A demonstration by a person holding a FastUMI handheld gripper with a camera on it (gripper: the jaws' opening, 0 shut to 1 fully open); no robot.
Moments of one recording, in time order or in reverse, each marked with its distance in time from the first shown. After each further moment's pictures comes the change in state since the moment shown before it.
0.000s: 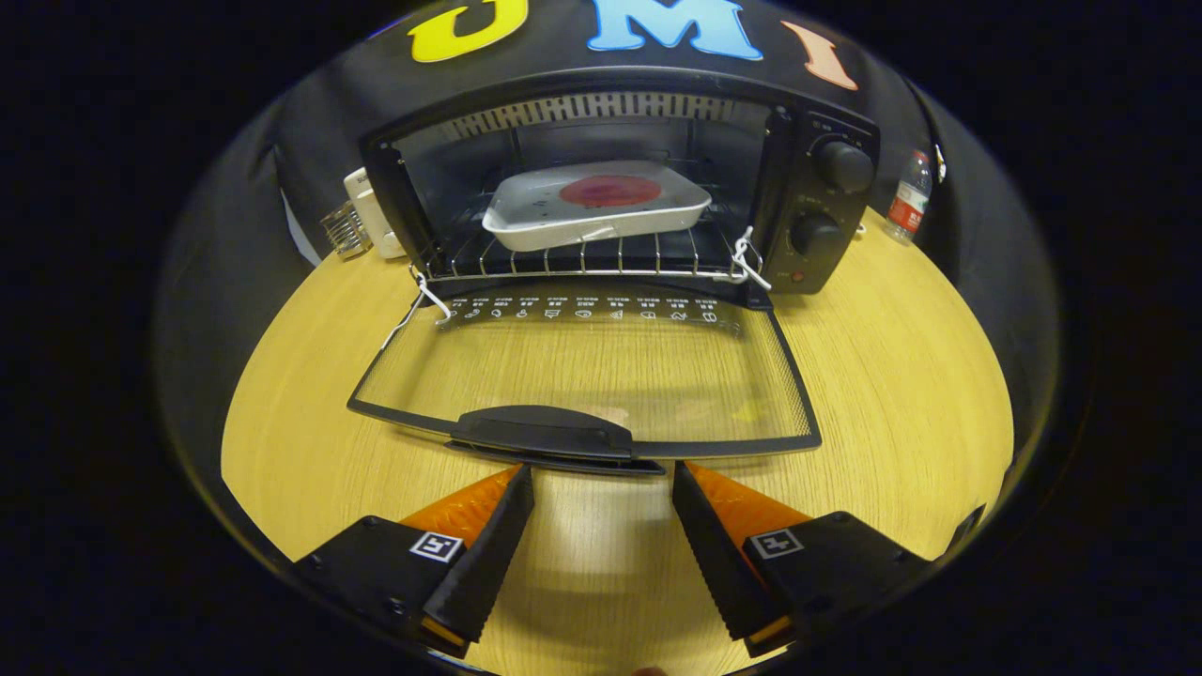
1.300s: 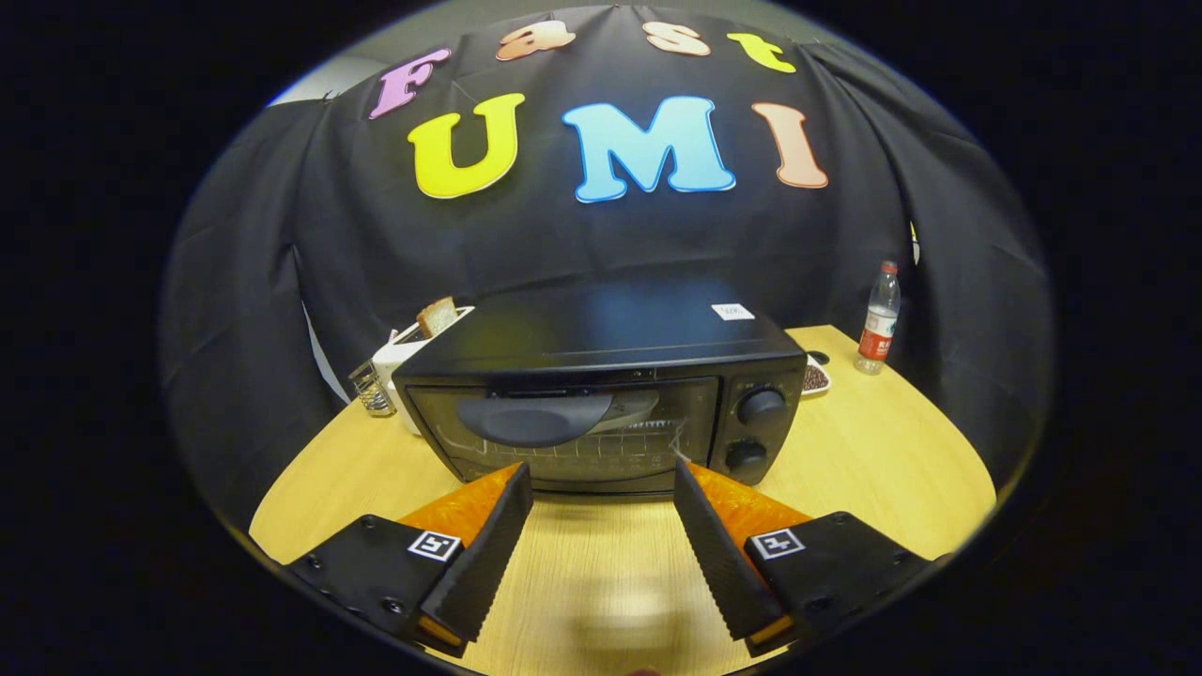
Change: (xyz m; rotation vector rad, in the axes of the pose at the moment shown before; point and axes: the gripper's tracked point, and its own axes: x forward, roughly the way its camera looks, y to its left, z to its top) arm -0.110 -0.028 0.105 0.086 -0.494 0.018
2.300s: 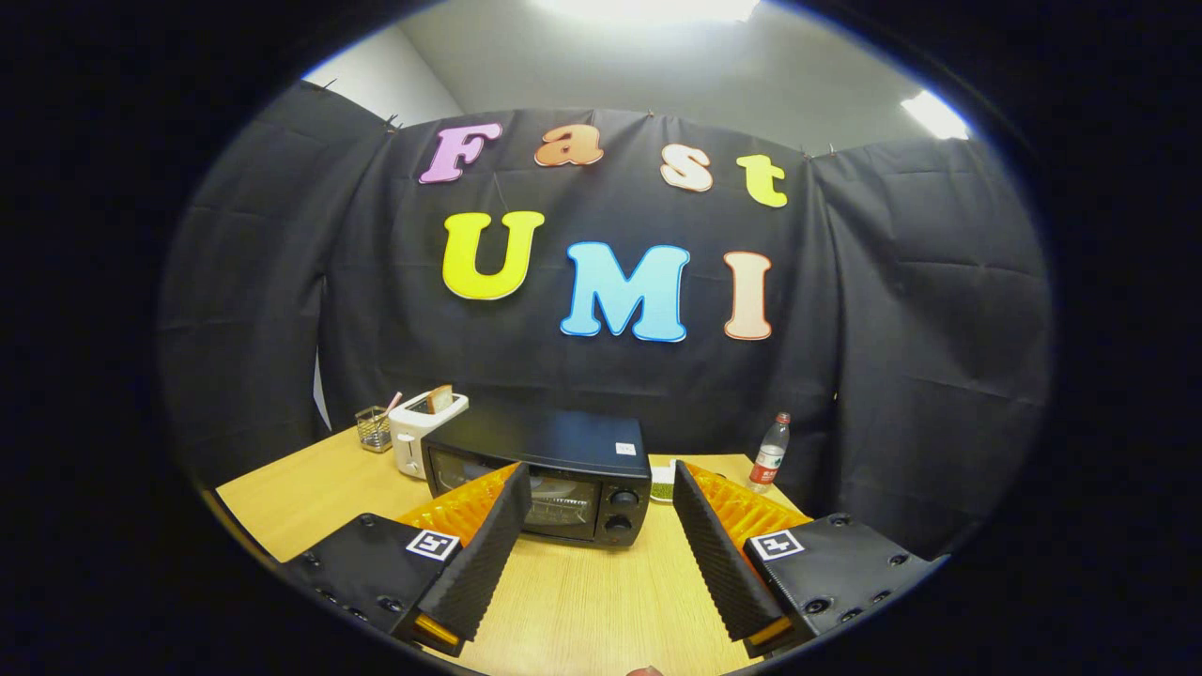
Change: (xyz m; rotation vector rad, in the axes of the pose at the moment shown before) arm -0.186 -0.044 0.087 -0.171 -0.316 -0.125
